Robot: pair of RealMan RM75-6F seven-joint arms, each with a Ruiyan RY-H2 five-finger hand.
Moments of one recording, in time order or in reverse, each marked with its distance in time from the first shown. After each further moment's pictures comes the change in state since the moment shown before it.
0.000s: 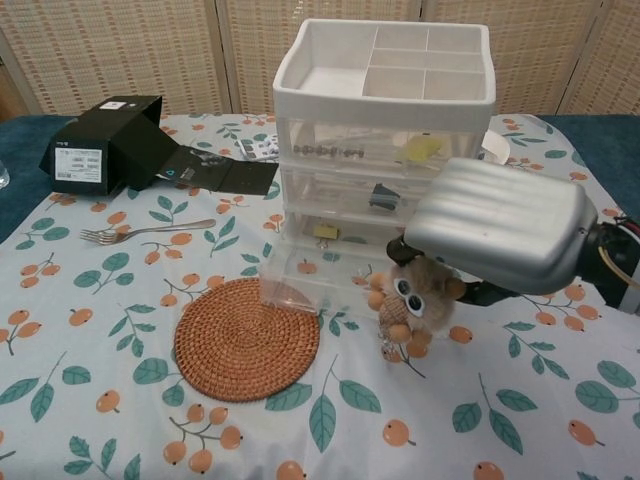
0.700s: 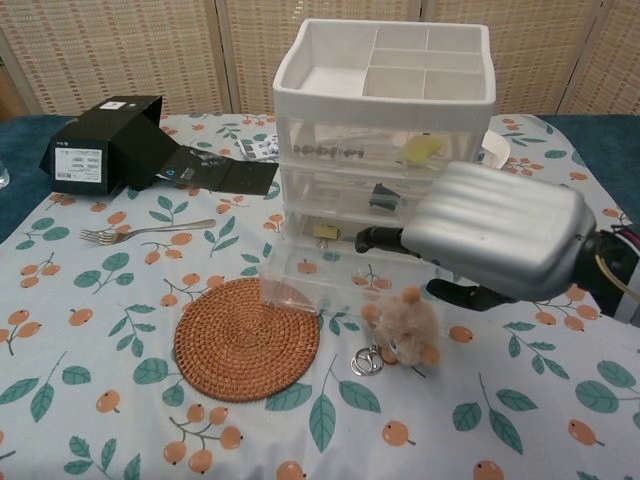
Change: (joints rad) left arm -0.001 -0.006 0.000 0.023 0.001 -0.001 -0.024; right arm -0.052 -0.009 0.040 -0.029 0.005 -0.005 -0.029
